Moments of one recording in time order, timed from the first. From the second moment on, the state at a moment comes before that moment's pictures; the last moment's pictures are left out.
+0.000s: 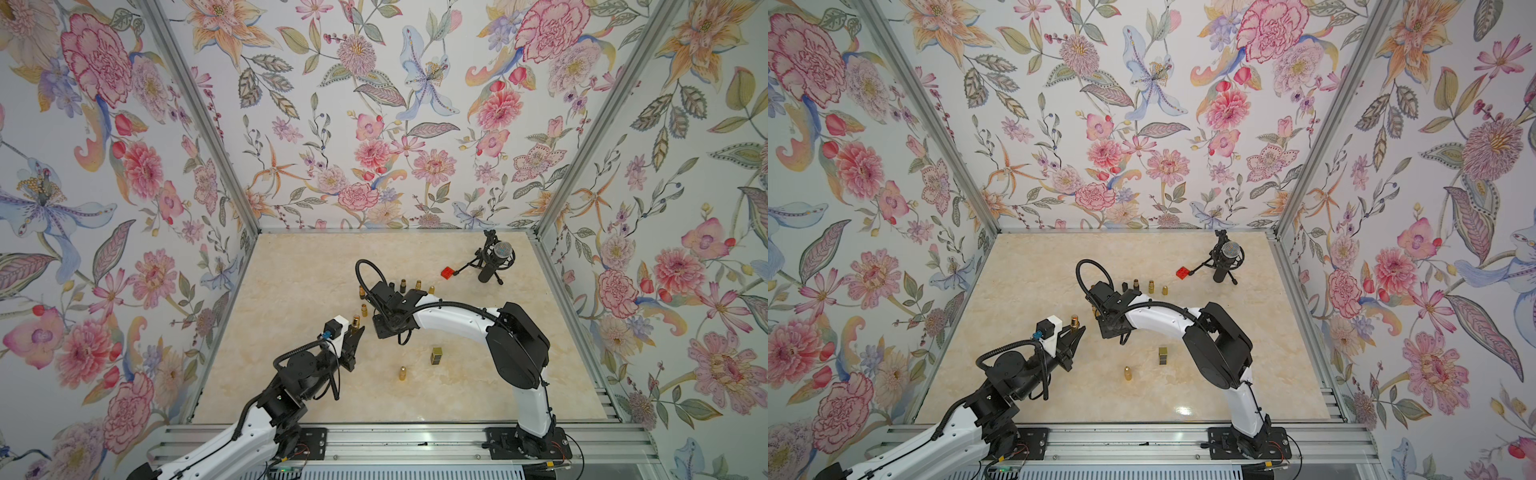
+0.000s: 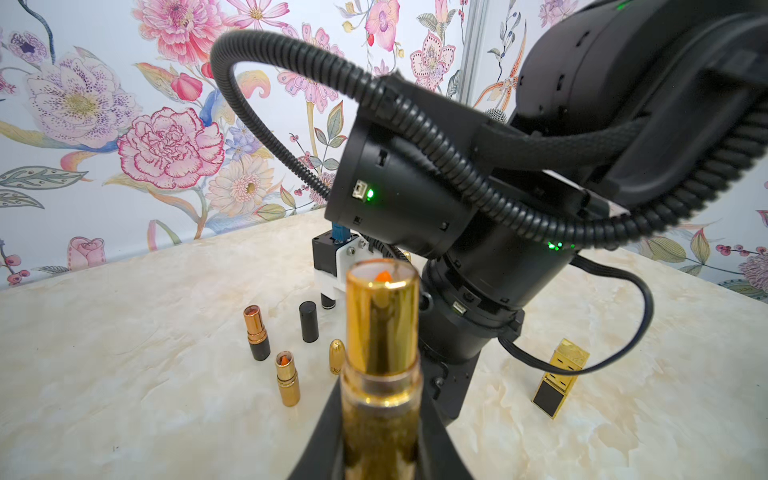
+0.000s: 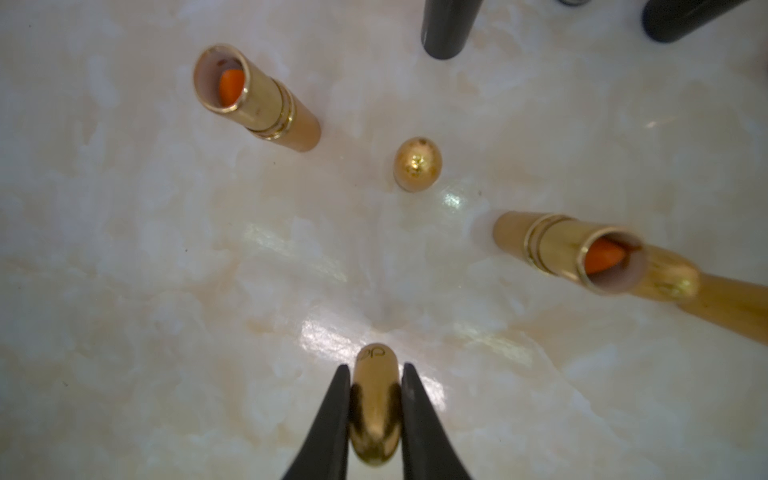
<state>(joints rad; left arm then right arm) -0.74 0.59 0.13 0.41 -0.10 -0.05 0.96 2.04 1.53 -0.68 0.12 0.54</state>
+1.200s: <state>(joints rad) -0.73 0.63 0.13 0.37 -0.10 -0.05 0.95 1.76 1.45 -0.69 0.06 0.53</state>
